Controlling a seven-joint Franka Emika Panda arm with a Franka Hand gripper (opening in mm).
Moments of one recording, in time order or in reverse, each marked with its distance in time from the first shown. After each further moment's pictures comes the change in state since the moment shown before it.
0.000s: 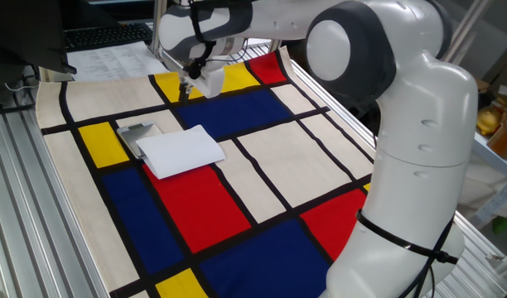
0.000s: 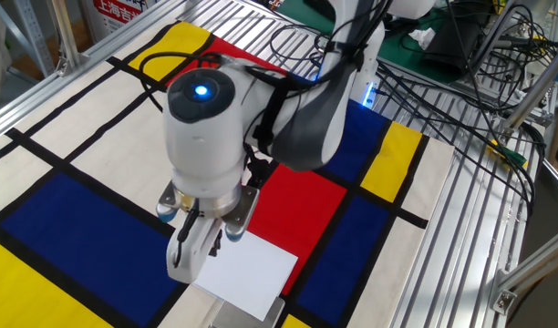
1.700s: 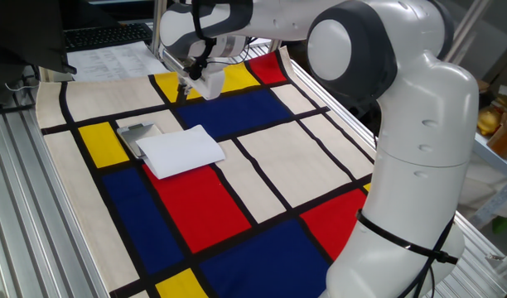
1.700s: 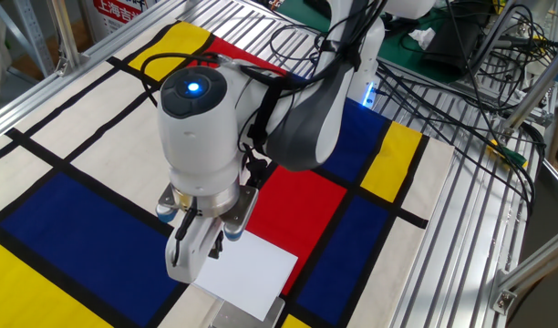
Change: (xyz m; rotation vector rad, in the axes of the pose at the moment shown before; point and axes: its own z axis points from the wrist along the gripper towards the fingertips) arm 0.001 0.000 0.004 -0.016 0.030 0.009
